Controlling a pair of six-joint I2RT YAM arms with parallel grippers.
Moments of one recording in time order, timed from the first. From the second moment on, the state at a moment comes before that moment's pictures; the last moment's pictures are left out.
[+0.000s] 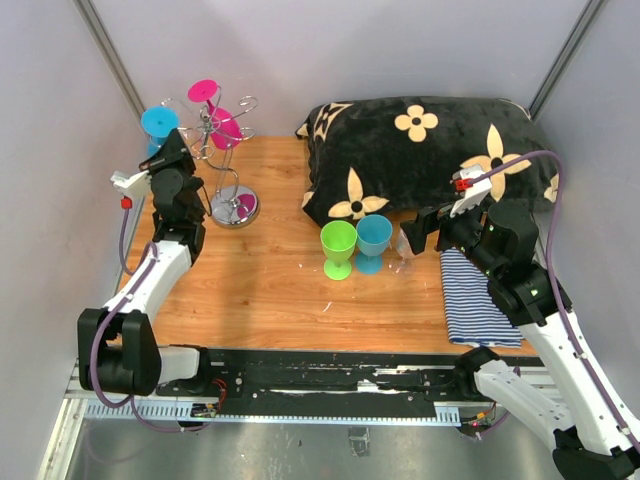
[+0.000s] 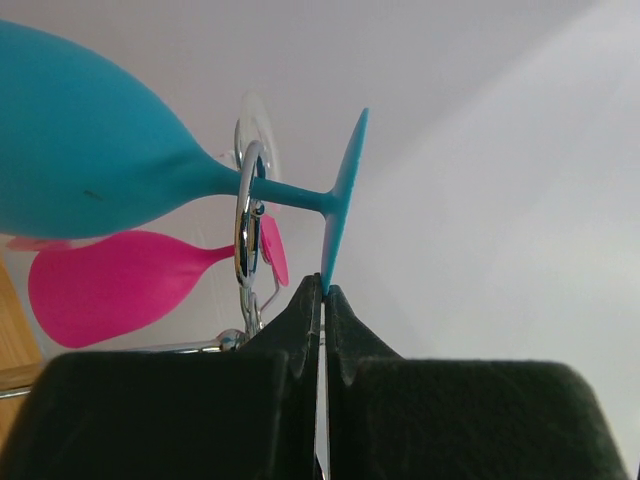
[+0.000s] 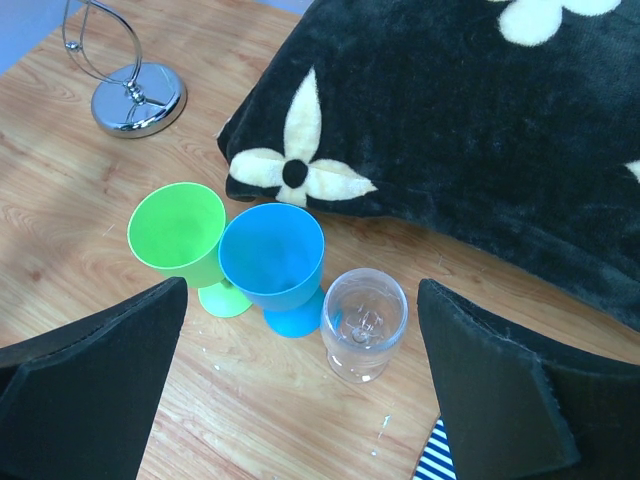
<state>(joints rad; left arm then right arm) -0.07 1.27 0.84 0.68 -0.62 -1.42 0.43 0.77 1.01 -0.46 -0.07 0.04</state>
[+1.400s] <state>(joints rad) -0.09 1.08 0.80 0.39 -0.52 -1.37 0.43 0.76 1.01 -0.46 -0.07 0.04</state>
